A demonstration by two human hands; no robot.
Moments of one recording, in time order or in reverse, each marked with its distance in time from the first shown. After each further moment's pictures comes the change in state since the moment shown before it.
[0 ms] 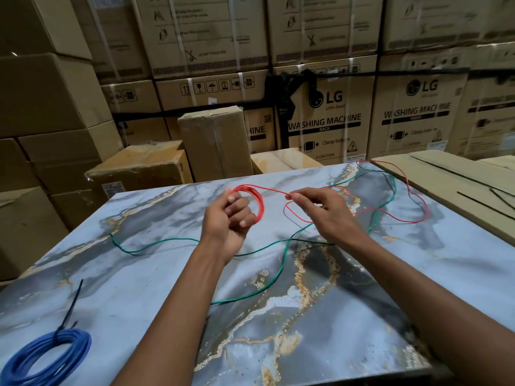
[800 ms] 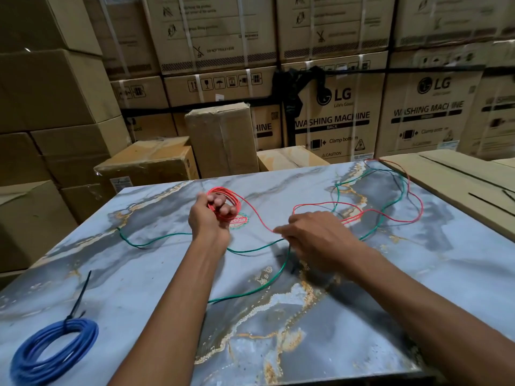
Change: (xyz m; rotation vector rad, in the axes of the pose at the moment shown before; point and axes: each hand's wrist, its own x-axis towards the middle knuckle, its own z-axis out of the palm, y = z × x) left_hand 0.010 0.014 -0.018 0.033 0.404 0.271; right_hand -0.022 -0.017 0.015 -0.908 -0.427 -0.489
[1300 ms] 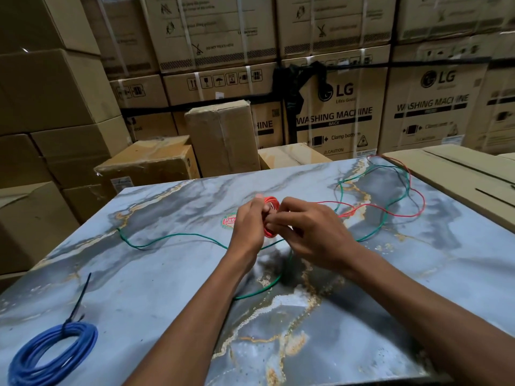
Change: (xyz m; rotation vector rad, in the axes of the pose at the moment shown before) left_hand -0.038 -0.042 0.018 0.826 -0.265 0.198; right_hand 0.004 -0.011 -0.001 0.337 0.485 -0.055
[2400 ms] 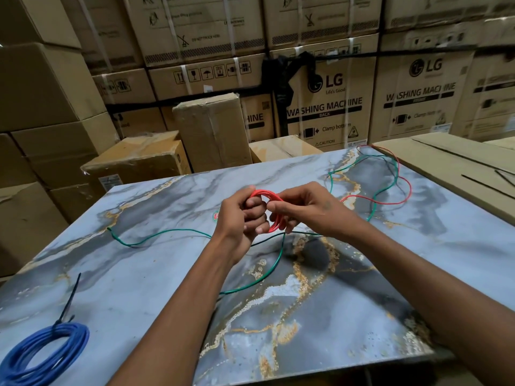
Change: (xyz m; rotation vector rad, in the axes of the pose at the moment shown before) left_hand -0.001 0.010 -0.010 -0.530 -0.271 -0.306; right_hand 0.005 0.025 -0.014 0.817 -0.246 0.543
